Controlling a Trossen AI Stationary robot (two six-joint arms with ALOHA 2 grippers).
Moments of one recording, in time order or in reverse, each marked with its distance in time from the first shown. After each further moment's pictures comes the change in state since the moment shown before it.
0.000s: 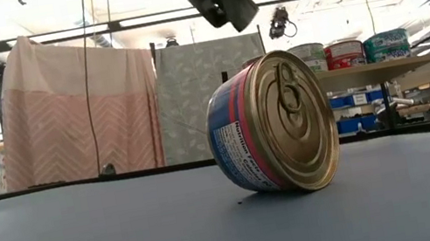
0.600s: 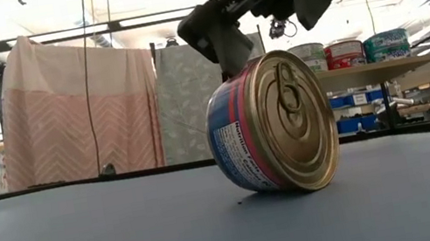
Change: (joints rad) left arm 0.000 0.000 0.000 0.001 0.008 -0.022; right arm 0.001 0.095 0.002 0.077 -0.023 0.090
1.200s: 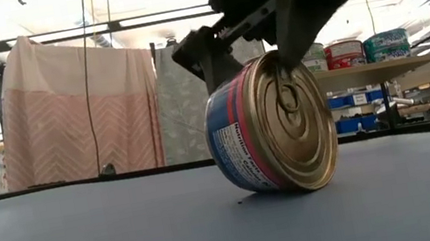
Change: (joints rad) left arm 0.000 0.000 0.000 0.001 0.000 -0.001; right arm -0.007 0.055 -0.001 0.054 0.023 0.029
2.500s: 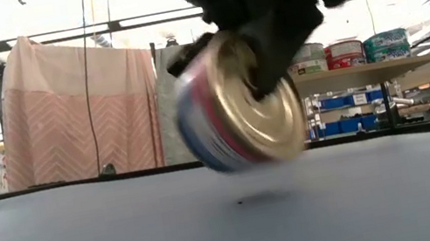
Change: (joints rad) left arm 0.000 0.000 0.000 0.005 0.000 0.008; right arm -0.009 0.048 0.038 -0.023 0.004 0.000
